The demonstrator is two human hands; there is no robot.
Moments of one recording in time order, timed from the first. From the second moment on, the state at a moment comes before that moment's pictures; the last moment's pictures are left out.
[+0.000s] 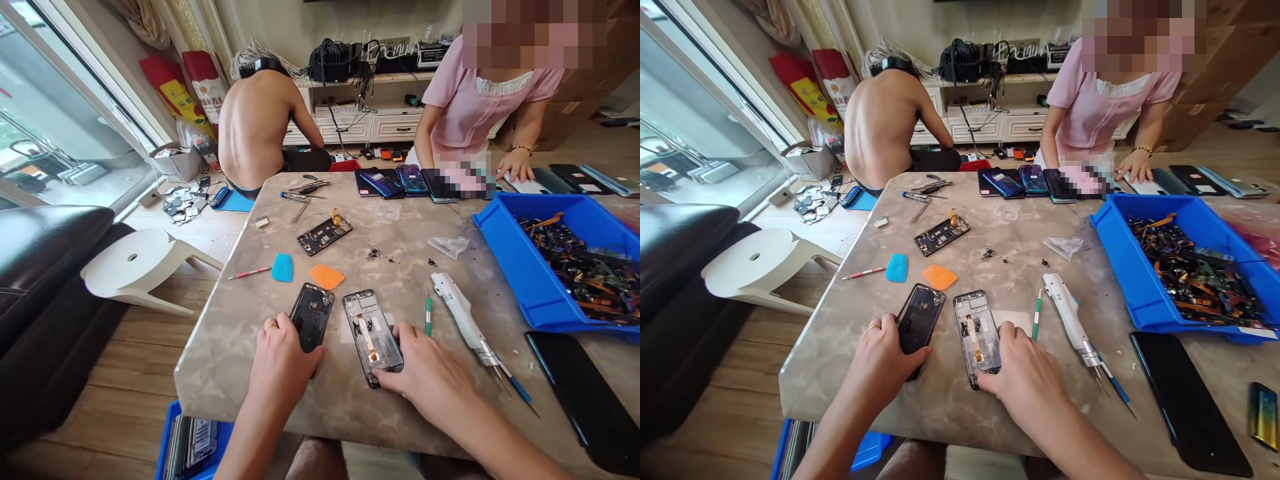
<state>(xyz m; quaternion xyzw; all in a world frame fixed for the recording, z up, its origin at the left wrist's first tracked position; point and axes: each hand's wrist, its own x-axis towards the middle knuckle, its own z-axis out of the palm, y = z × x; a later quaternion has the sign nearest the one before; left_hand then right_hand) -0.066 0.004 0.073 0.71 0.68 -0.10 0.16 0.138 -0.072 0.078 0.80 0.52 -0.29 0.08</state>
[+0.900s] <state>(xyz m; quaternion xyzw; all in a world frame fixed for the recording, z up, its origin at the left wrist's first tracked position) -0.076 0.010 0.076 0.64 0.66 0.06 0.39 0.130 -0.060 0.067 0.77 0.51 -0.37 -0.06</state>
